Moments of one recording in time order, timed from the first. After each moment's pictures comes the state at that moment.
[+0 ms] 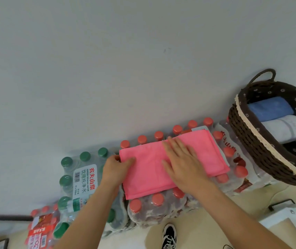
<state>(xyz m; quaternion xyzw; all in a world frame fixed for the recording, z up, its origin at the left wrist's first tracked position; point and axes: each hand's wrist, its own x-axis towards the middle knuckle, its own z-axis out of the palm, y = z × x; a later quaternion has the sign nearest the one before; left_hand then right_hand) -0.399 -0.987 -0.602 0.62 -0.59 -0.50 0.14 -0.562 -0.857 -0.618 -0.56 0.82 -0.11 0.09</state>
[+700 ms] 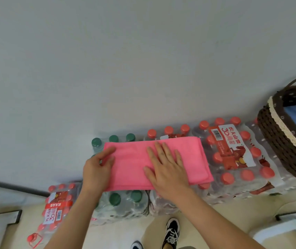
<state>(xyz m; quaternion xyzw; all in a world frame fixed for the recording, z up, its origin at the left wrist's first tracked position) -0.283 -0.998 -0.593 0.60 -0.64 -0.41 0.25 -0.452 -0.896 -0.637 -0.60 0.78 -0.10 0.11</state>
